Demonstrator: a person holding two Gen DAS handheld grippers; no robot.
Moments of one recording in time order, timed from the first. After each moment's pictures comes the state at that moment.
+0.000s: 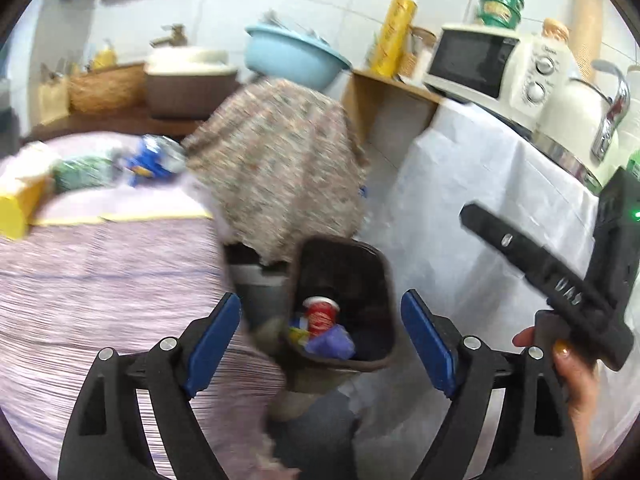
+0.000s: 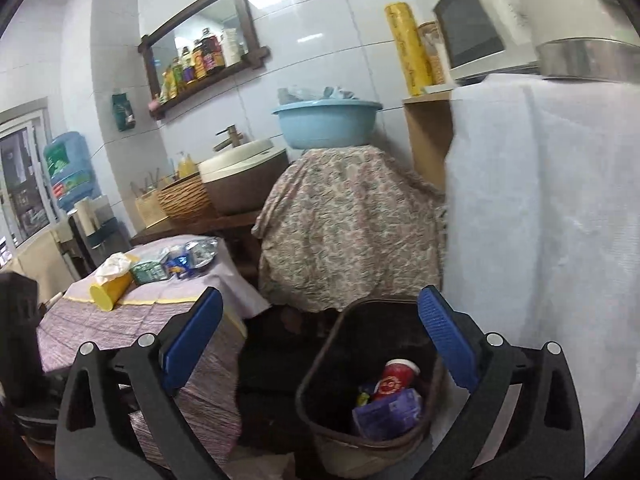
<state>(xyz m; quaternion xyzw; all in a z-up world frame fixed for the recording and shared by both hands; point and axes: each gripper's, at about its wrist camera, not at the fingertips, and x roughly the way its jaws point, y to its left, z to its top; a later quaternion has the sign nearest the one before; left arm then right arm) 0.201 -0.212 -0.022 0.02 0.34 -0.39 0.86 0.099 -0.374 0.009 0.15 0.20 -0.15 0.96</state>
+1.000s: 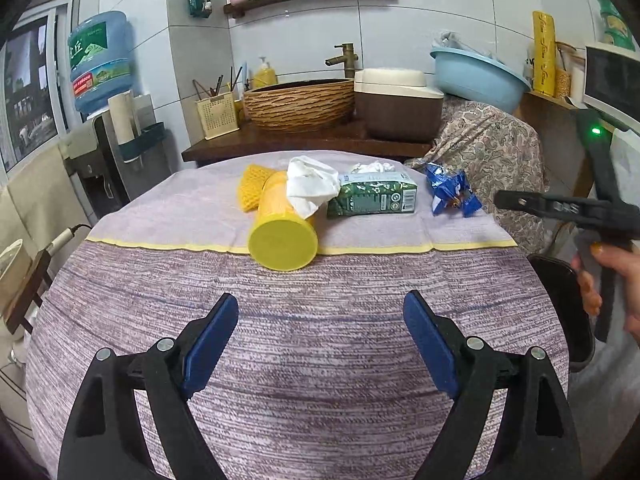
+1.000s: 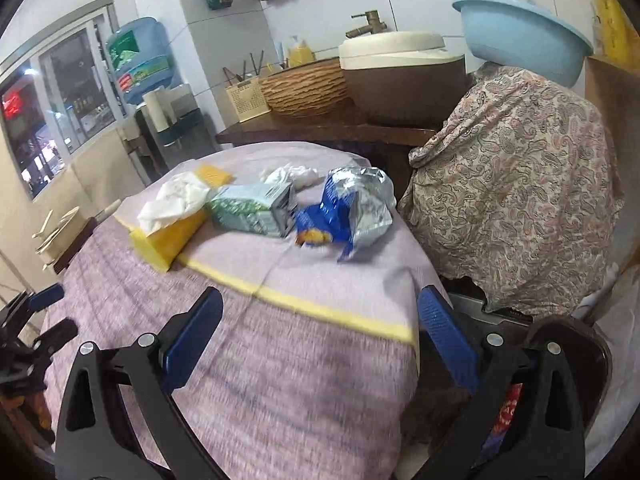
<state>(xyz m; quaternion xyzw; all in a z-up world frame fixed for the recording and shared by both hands) 0.320 -0.028 -0.016 0.10 0.31 -0.16 0.93 0.382 -0.269 -0.036 0.11 0.36 0.03 0.93</state>
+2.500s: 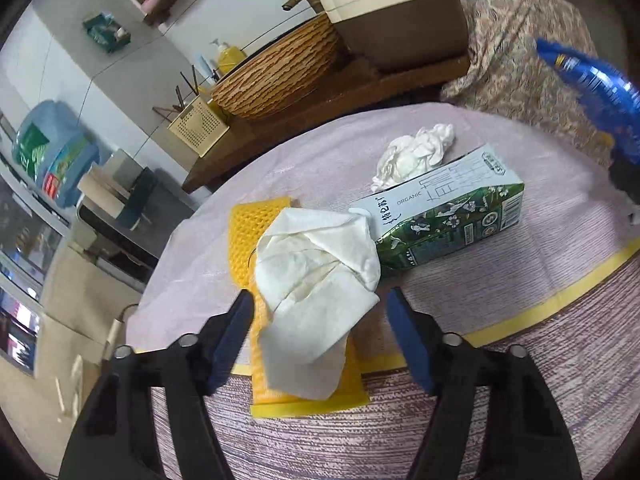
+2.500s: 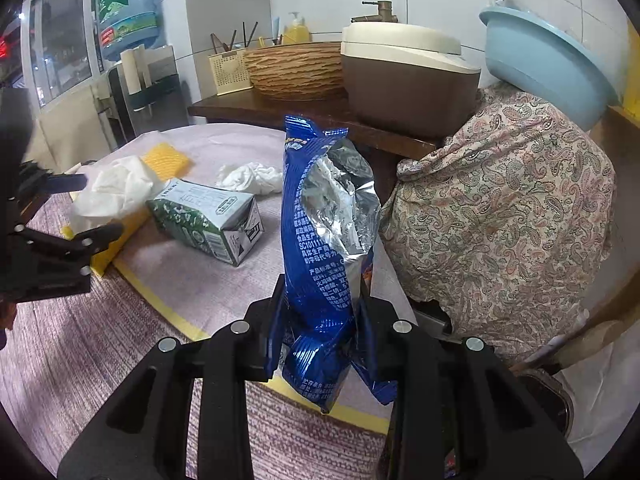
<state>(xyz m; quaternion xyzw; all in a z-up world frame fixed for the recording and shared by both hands) 0.472 -0.115 -0.042 0.33 0.37 -0.08 0.86 0.427 -0.260 -0.042 0.01 0.38 0.00 0.93</state>
